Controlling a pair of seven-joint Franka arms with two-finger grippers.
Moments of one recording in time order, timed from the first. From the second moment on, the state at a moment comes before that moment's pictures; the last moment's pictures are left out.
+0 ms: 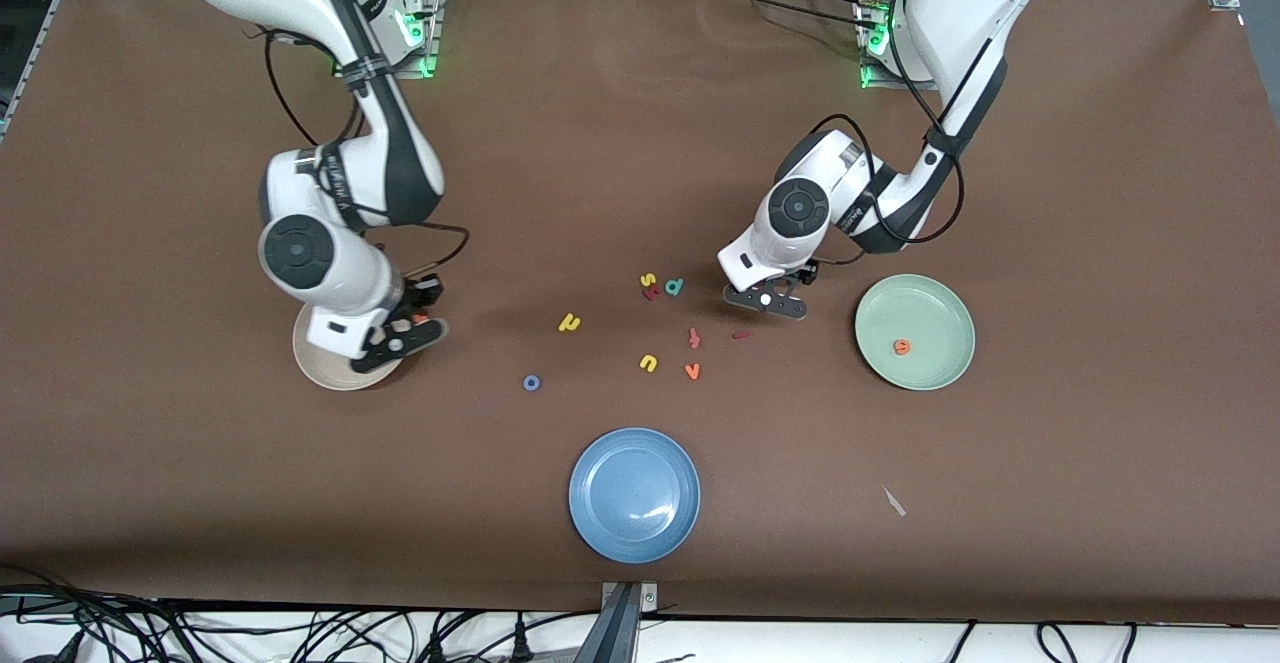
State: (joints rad) left arm -0.26 0.57 -0.32 -1.96 0.21 2.32 -0.46; right arm 0.55 0.48 -0.32 -1.79 0.12 2.10 -0.25
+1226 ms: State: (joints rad) left arm -0.20 0.54 -0.31 -1.89 0.22 2.25 -0.36; right arm 0.47 0.43 -0.43 -1.95 0.35 2.22 -0.33
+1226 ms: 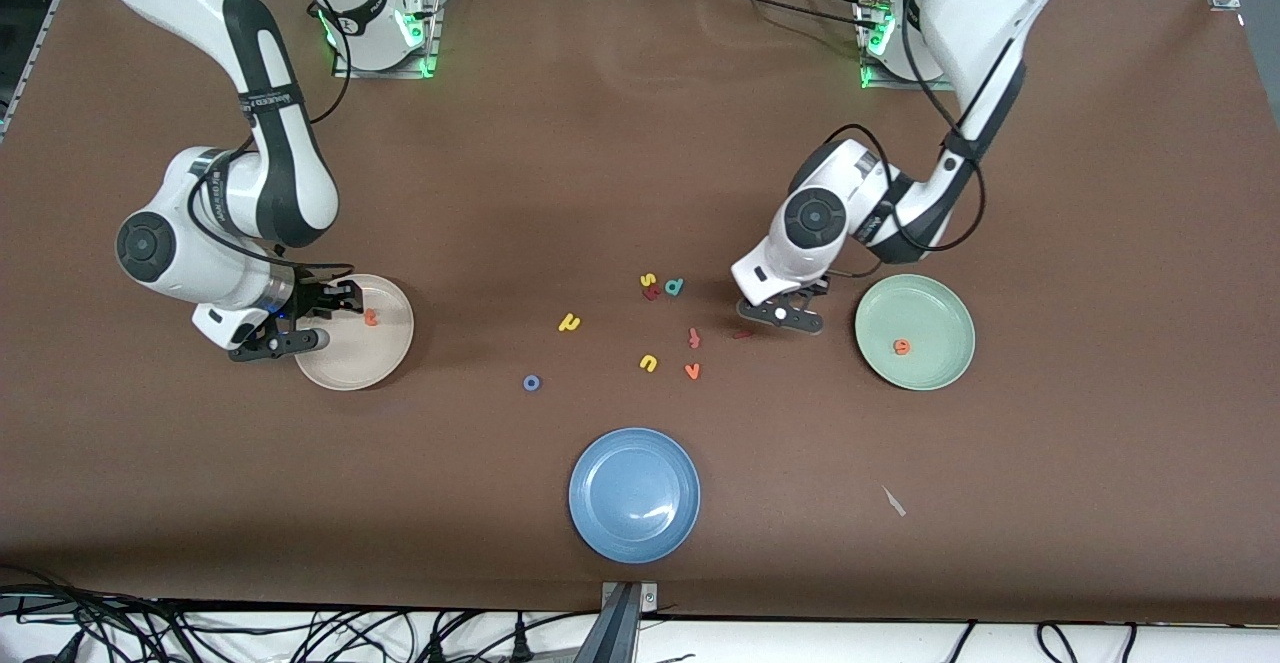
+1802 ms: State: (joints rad) left arm 0.09 0.49 -0.30 -1.87 0.22 2.18 0.11; right arm 0.62 0.45 -0.40 -1.89 0.37 2.25 0.25
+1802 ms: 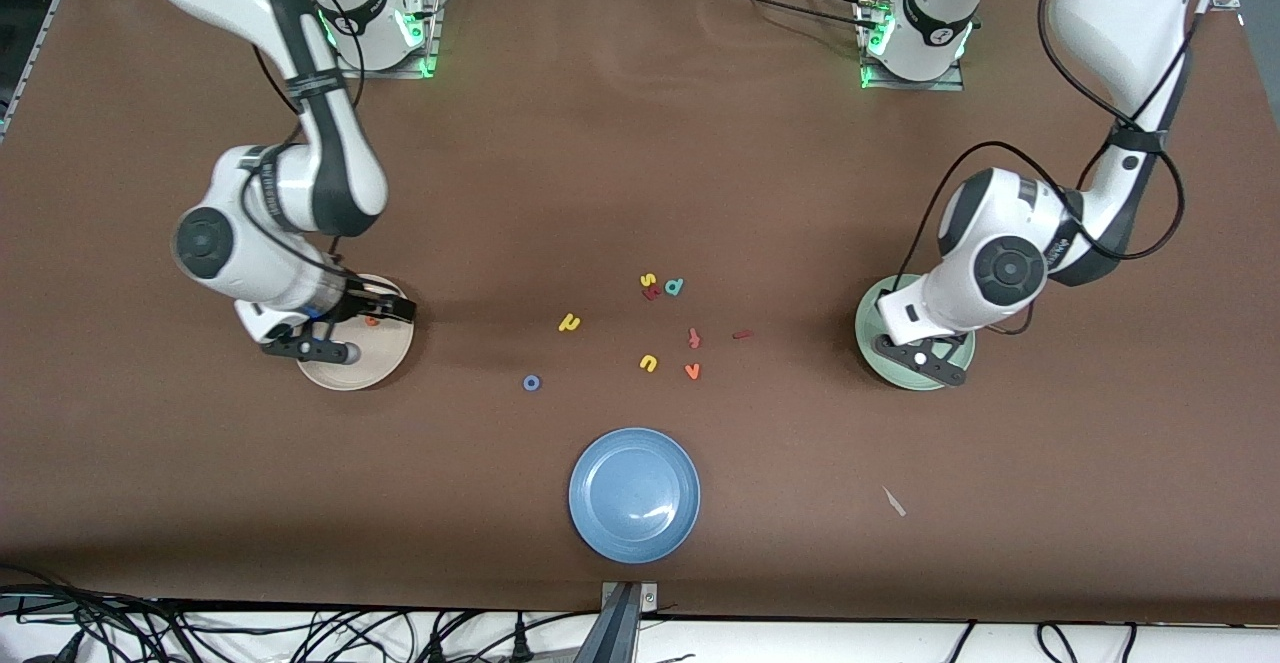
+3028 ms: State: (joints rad) left arm -0.16 0.68 -0.38 -1.67 0.24 2.20 0.31; right arm 0.79 0.78 -0.27 -1.59 0.43 2.39 0.90
